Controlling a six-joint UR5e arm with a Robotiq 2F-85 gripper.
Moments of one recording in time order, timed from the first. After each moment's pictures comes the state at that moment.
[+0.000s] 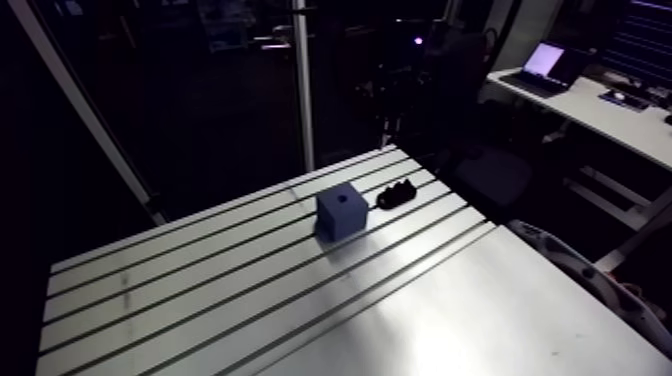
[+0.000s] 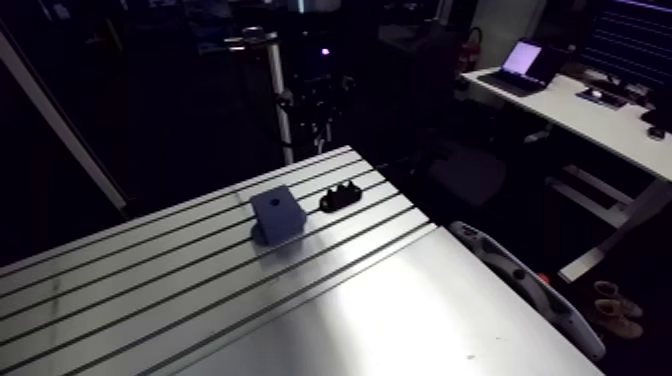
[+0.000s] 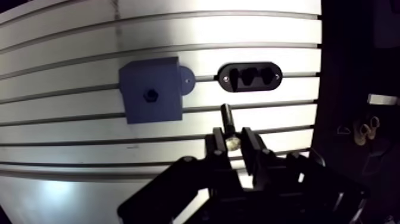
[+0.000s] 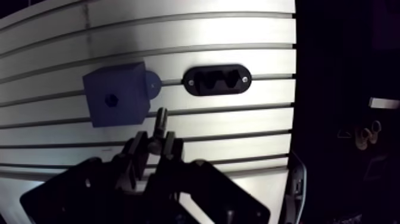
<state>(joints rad) -0.54 -1.29 1.62 -1.90 -1.60 -2.06</state>
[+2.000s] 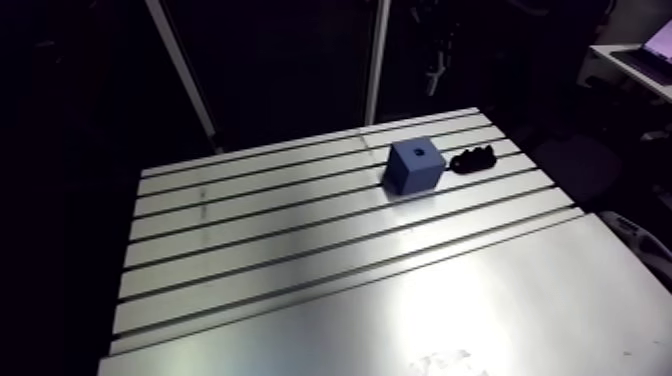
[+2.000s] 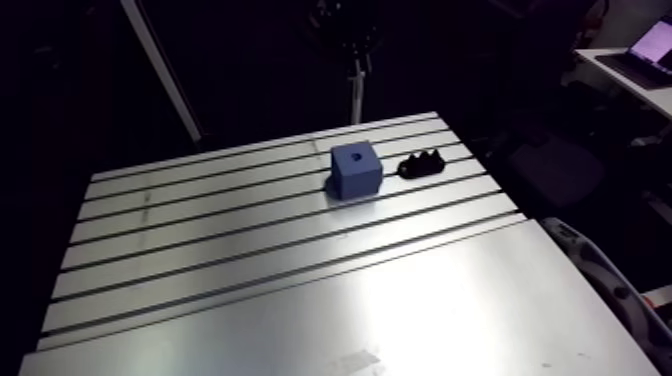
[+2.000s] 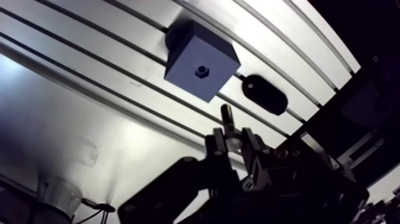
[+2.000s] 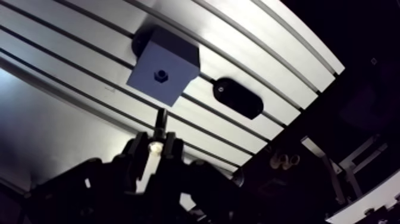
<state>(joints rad) -0.31 -1.15 1.35 -1.59 -1.82 -2.45</state>
